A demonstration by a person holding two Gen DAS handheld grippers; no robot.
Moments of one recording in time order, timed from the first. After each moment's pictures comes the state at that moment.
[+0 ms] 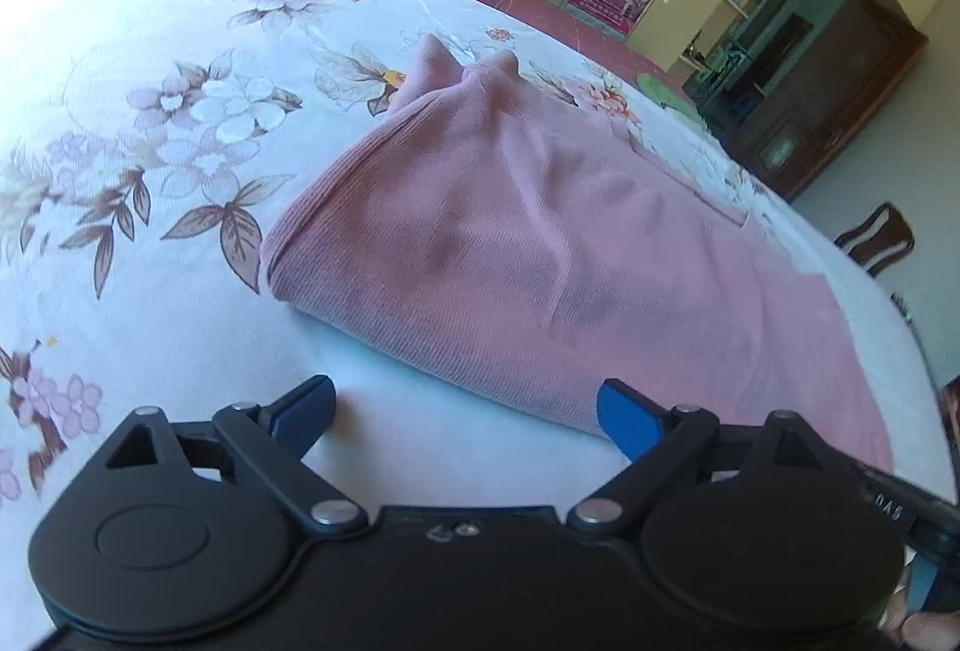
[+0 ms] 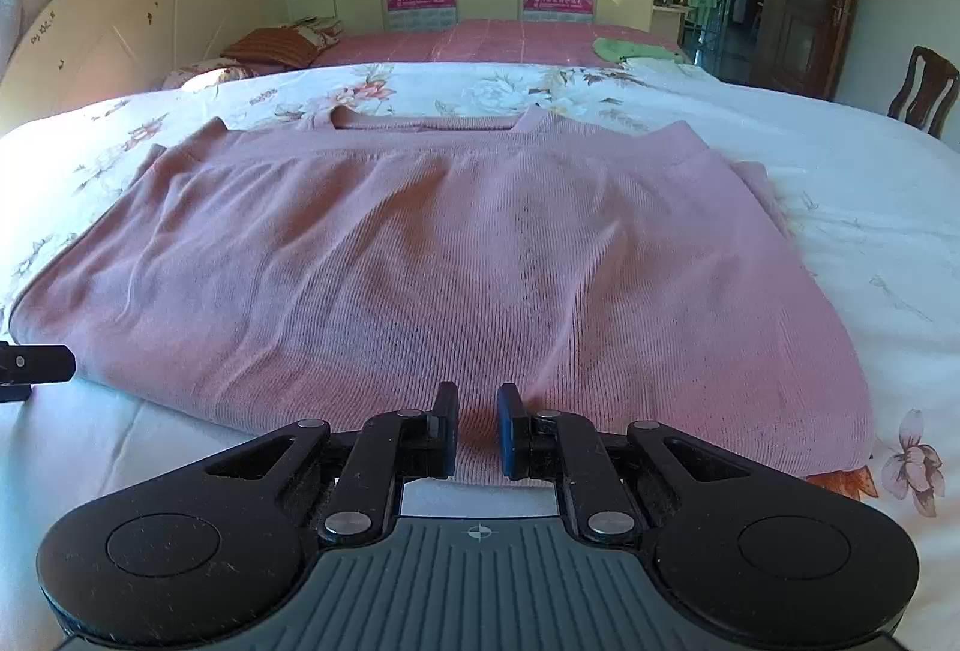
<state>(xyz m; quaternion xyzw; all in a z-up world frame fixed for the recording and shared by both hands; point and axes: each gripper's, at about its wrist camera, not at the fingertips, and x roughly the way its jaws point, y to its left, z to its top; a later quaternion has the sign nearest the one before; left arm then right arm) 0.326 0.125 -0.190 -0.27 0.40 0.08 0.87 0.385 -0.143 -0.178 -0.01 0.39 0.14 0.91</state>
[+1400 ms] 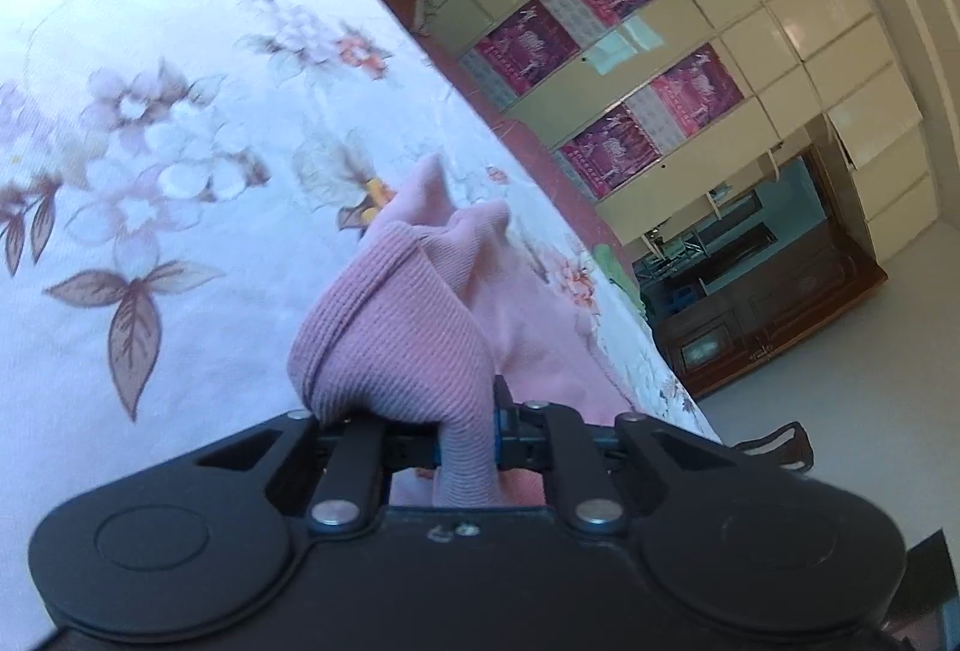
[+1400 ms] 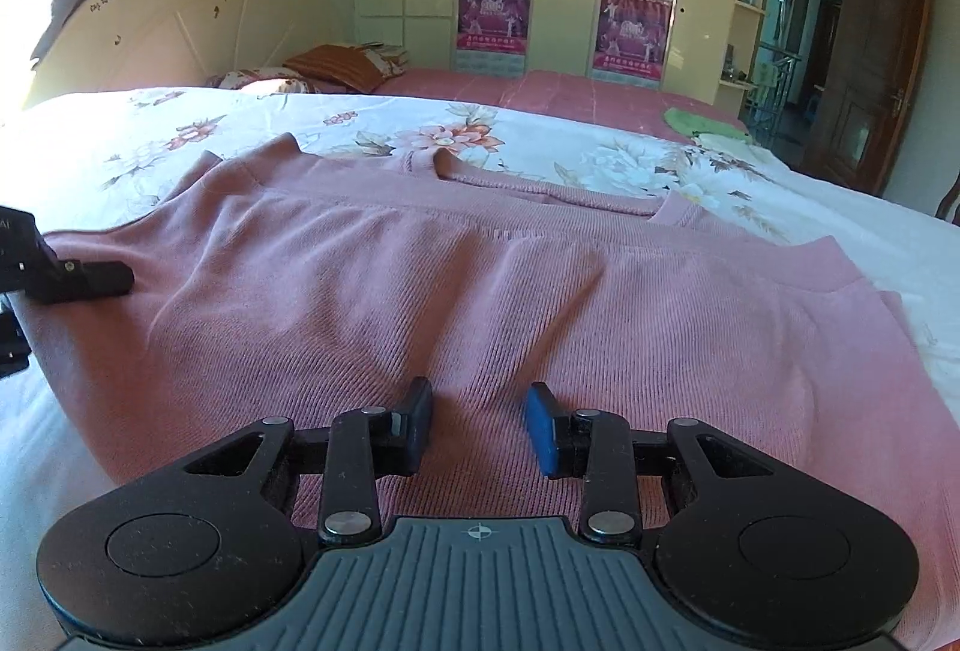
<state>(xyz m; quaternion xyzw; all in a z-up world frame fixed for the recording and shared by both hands) 0.373 0.156 -0.198 -0.42 0.24 0.08 0.87 0.430 -0.064 -0.208 -0.08 0.33 0.19 0.92</state>
